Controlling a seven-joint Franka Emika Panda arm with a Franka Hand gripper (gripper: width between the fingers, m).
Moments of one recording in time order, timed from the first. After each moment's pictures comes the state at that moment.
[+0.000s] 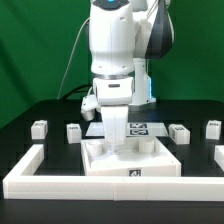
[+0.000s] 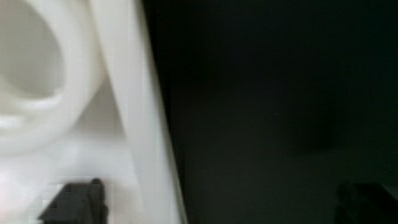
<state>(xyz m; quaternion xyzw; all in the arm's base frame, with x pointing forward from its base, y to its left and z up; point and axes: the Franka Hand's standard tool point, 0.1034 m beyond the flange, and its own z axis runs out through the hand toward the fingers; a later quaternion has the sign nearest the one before) 0.443 -0.055 0.008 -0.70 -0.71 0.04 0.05</state>
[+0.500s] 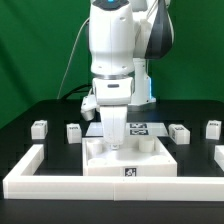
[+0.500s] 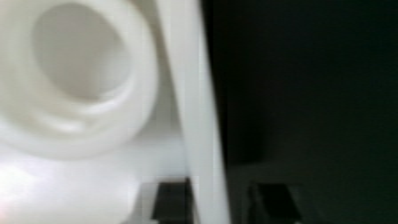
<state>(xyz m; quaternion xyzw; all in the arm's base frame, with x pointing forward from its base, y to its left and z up) 0.443 -0.055 0.008 -0.70 -0.71 0.04 0.05</state>
